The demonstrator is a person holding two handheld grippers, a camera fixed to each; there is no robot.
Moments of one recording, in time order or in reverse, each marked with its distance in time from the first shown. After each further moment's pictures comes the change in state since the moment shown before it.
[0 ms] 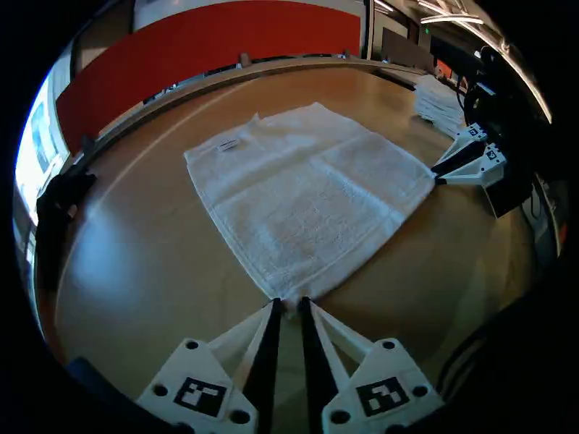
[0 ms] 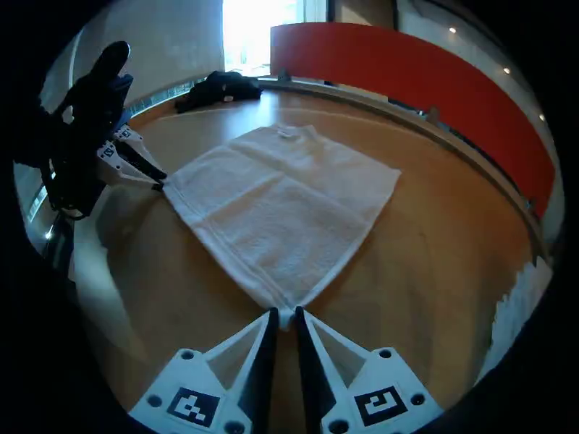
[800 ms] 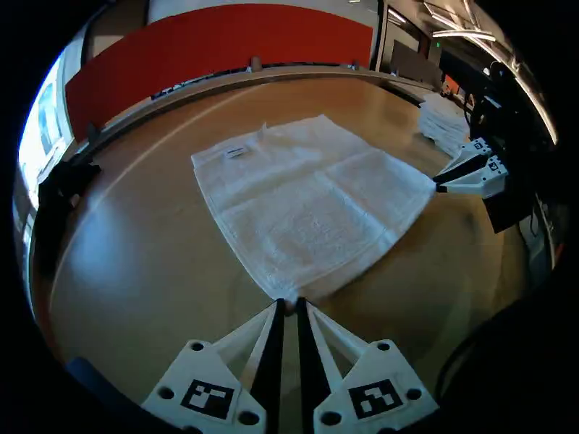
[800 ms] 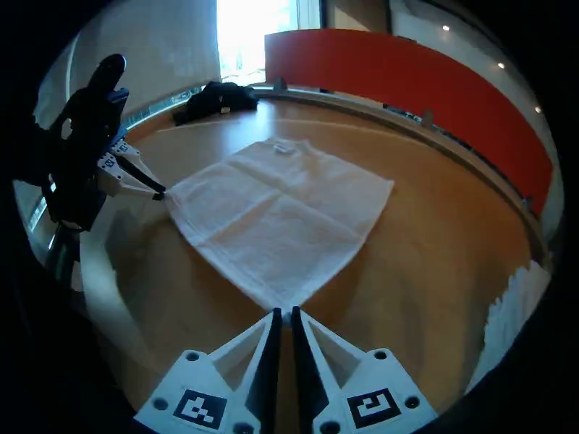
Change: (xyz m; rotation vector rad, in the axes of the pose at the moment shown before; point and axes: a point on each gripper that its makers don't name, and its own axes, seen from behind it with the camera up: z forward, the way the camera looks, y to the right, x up) left arm 0.015 0.004 -0.017 -0.016 0.020 -0.080; right arm 0.023 0.000 -0.018 0.002 0.034 0.021
